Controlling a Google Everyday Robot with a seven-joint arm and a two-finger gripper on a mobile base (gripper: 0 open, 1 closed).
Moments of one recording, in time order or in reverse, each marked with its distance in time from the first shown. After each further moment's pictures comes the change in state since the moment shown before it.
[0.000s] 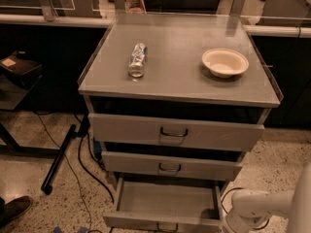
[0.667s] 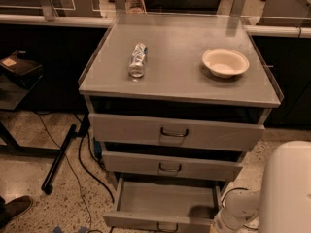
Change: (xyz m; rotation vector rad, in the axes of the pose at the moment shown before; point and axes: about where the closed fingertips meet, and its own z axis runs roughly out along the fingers) arm -0.041 -0.038 0.038 0.082 -0.079 0.124
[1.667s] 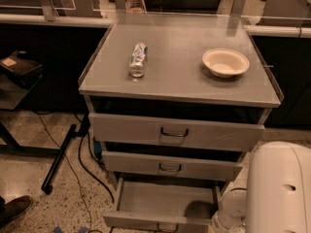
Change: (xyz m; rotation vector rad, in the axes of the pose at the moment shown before) arm -0.008 -0.014 0.036 0.002 0.017 0.089
